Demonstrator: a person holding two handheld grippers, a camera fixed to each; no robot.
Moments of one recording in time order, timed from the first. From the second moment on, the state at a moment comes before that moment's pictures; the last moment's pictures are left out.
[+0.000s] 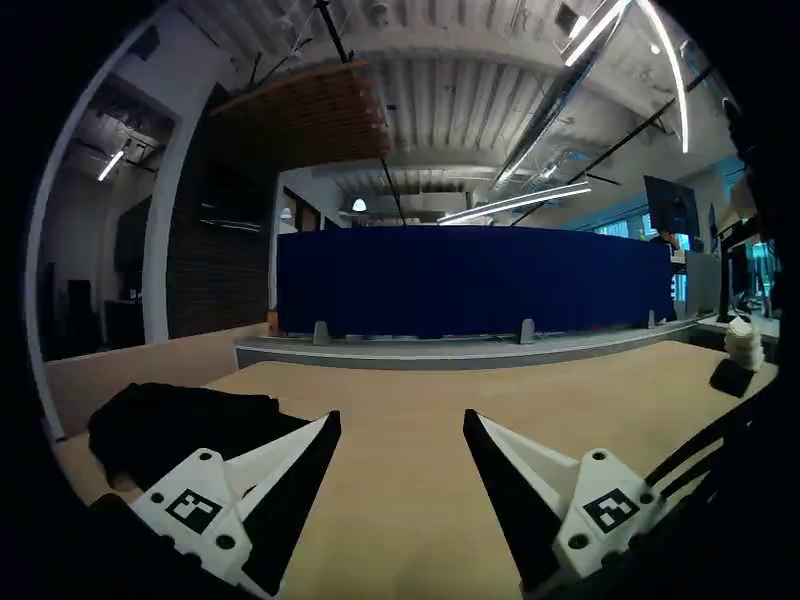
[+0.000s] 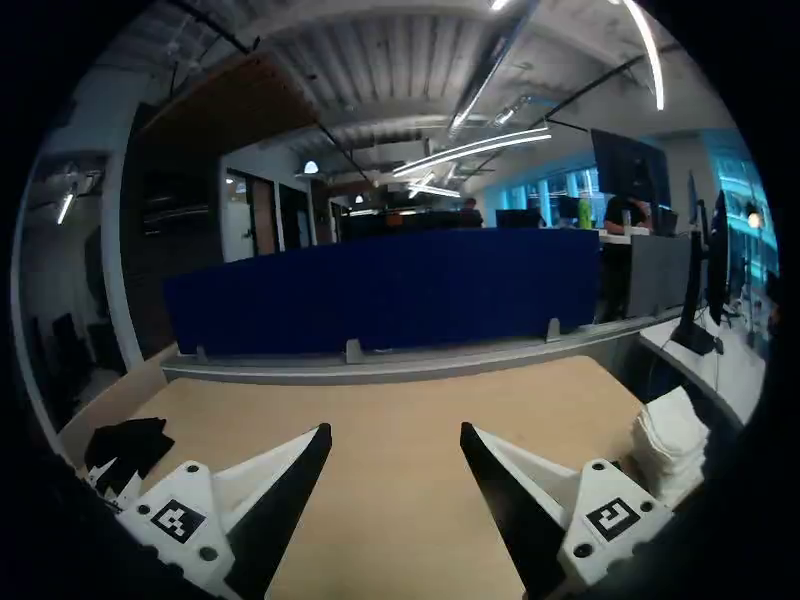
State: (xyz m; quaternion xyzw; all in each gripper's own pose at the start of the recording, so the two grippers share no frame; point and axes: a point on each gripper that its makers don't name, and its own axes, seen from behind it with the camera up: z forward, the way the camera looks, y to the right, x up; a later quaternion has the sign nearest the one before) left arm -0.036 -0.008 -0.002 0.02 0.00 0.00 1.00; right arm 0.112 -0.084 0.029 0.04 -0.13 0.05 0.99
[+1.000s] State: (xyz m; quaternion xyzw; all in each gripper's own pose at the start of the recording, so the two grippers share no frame) left arm -0.037 -0.008 -0.003 0.02 0.00 0.00 1.00; right arm 0.118 0.009 0.016 0.00 -0.03 0.04 1.00
